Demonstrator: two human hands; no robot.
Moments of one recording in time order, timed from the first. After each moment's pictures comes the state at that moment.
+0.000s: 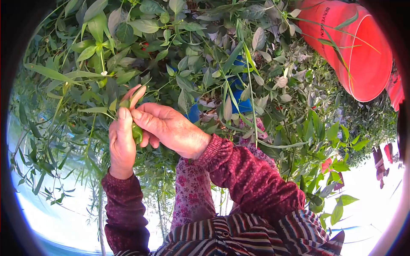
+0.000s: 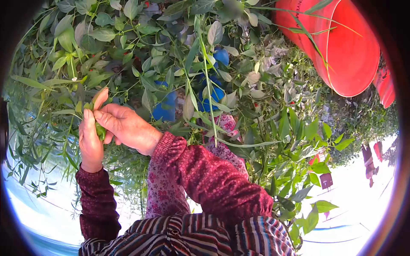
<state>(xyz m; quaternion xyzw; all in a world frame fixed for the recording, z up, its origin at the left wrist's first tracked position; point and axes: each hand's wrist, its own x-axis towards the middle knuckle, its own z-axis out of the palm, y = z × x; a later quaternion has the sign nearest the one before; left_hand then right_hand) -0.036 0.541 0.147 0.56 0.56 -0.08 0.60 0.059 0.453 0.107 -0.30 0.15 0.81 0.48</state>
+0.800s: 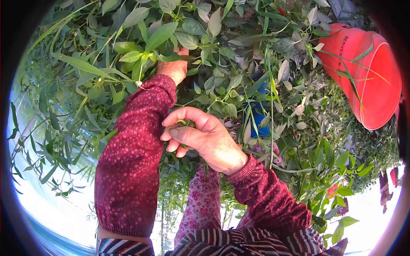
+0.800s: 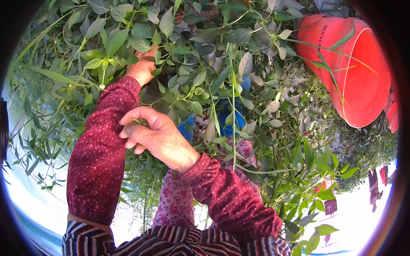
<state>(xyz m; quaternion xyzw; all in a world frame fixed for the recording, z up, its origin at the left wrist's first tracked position) -0.007 0.588 -0.061 0.91 0.30 -0.22 0.18 0.091 0.462 0.111 -0.31 0.20 0.80 0.48</state>
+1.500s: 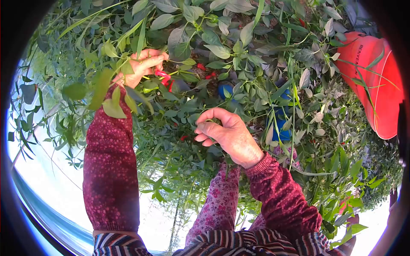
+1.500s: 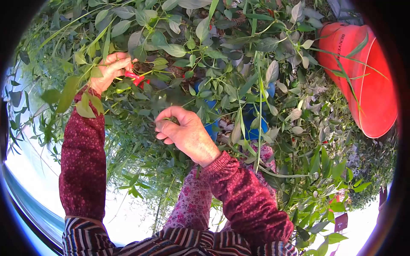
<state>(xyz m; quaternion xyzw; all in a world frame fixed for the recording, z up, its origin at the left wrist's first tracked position) -0.074 0.727 0.042 0.47 0.53 -0.22 0.67 0.075 0.463 0.107 -0.38 0.17 0.80 0.44</state>
